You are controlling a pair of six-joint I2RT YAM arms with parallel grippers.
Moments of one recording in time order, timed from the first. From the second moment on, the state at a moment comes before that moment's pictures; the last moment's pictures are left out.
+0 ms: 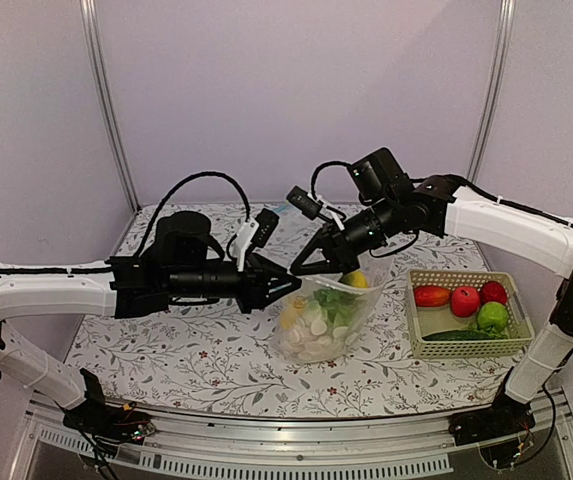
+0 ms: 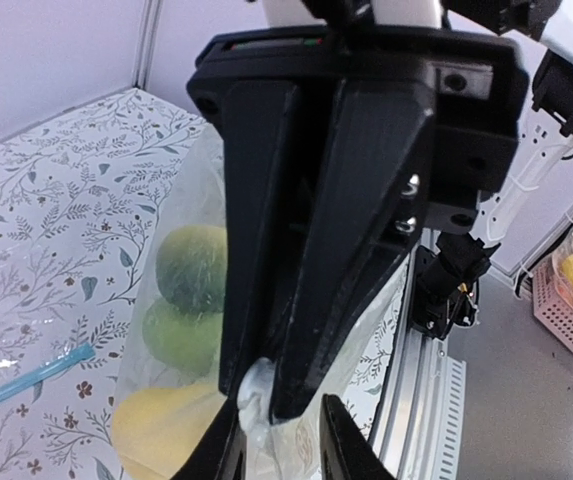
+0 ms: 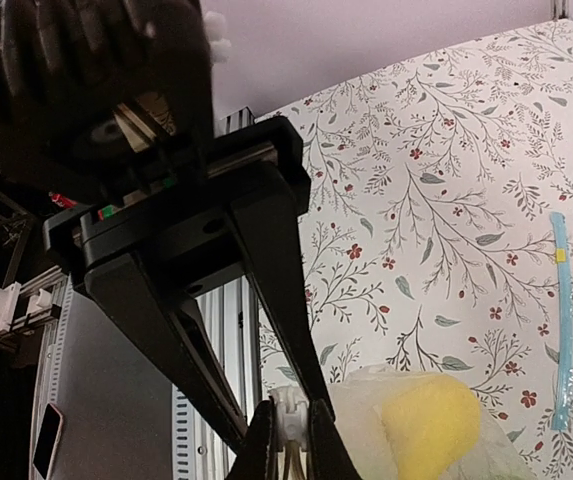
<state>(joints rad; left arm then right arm) -0.99 1.34 0.88 0.16 0.27 -0.28 0.82 1.67 1.51 -0.58 -0.78 -0.07</state>
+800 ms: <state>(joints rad) -0.98 1.34 0.86 0.19 0.31 -0.32 0.82 1.67 1.52 -0.60 -0.79 -0.09</state>
